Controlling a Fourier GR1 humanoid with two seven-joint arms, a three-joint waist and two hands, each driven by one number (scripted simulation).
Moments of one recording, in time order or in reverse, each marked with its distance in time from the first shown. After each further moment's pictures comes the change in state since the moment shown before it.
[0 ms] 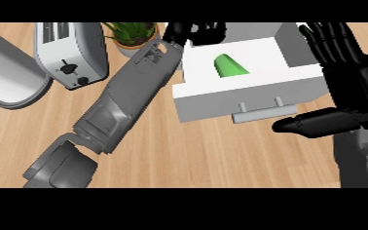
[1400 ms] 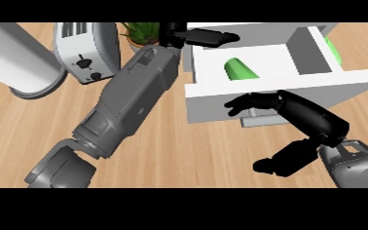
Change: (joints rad) left arm 0.069 0.000 0.038 -0.086 0.350 0.032 -0.293; right arm 0.051 -0.185 0.333 0.012 0.175 0.360 0.070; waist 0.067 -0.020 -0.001
